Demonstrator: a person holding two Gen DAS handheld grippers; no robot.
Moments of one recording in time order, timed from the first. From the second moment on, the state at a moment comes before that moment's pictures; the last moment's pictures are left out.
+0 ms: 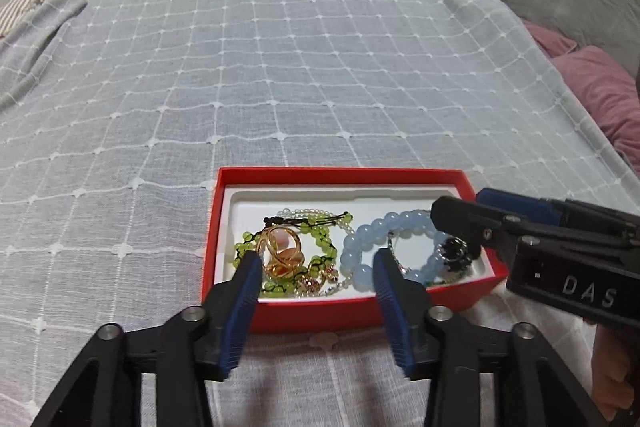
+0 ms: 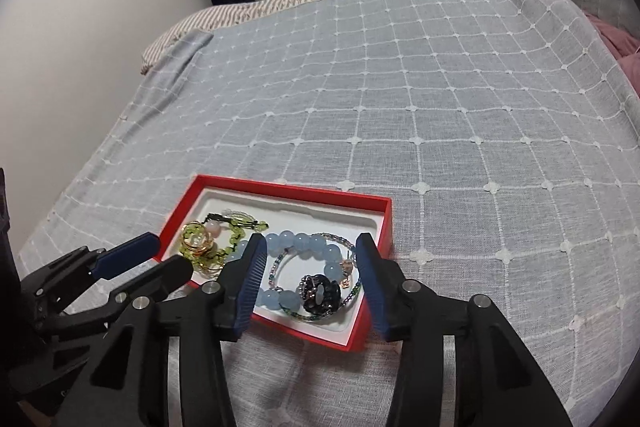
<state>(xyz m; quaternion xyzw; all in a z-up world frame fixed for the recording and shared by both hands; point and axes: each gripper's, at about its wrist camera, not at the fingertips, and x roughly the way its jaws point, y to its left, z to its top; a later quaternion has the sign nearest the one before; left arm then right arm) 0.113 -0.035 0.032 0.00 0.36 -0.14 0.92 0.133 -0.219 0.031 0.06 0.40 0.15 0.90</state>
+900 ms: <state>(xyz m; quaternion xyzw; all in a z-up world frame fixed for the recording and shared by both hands) 0.094 -0.004 0.009 0.01 0.47 -0.04 0.88 0.065 -0.211 0.034 -0.04 0.49 0.04 0.87</state>
